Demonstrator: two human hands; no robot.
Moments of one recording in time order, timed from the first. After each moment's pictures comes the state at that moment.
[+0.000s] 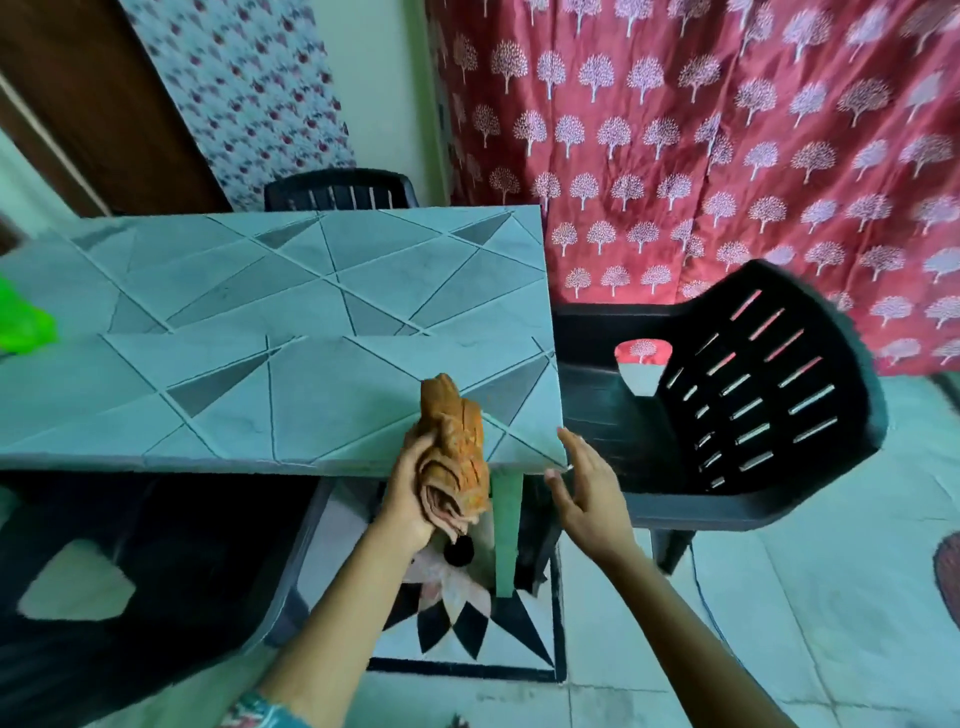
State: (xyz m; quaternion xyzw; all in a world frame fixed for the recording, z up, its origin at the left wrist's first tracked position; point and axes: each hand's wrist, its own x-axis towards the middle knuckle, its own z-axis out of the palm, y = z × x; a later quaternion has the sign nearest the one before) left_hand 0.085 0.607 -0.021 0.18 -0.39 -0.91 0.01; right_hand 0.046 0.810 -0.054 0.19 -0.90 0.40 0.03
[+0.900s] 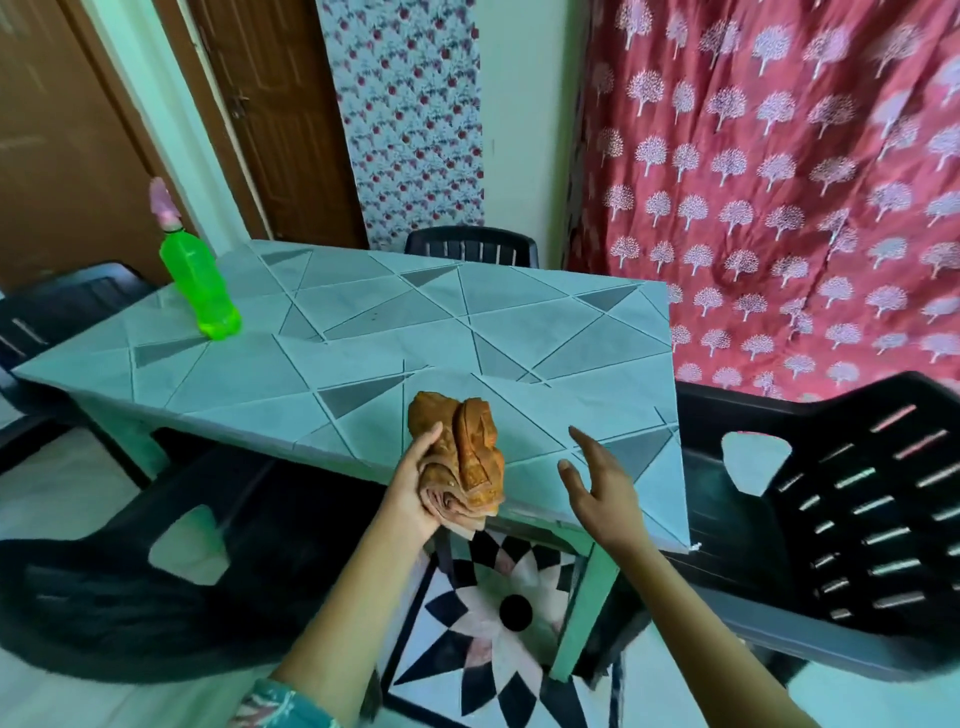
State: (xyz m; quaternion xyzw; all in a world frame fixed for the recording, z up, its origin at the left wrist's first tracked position) left_hand 0.128 0.492 0.020 0.26 -0.38 -0.88 0.09; right_hand 0.031 0.688 -0.005 0.29 -0.86 0.43 0.02
